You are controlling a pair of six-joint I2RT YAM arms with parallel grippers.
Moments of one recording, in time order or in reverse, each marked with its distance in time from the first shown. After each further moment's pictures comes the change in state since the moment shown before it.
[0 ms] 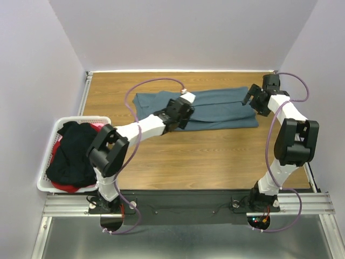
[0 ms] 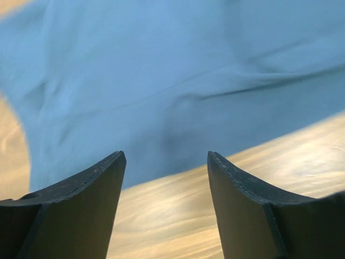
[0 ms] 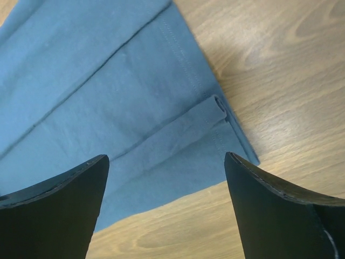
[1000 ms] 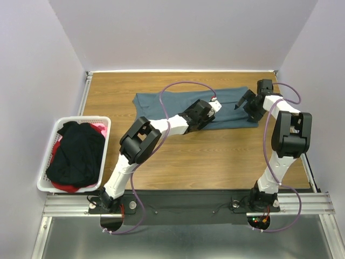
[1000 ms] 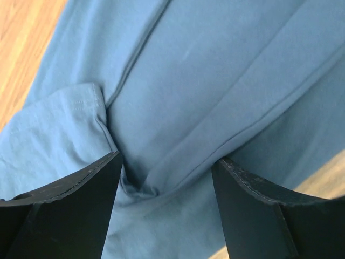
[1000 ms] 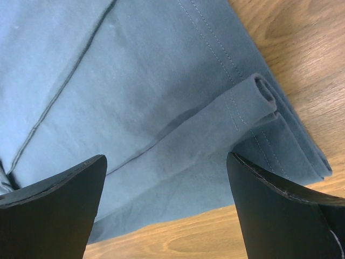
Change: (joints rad) left arm -0.133 0.439 0.330 0.212 0.041 0.410; right arm -0.004 0.134 0.000 0.005 -0.164 0.209
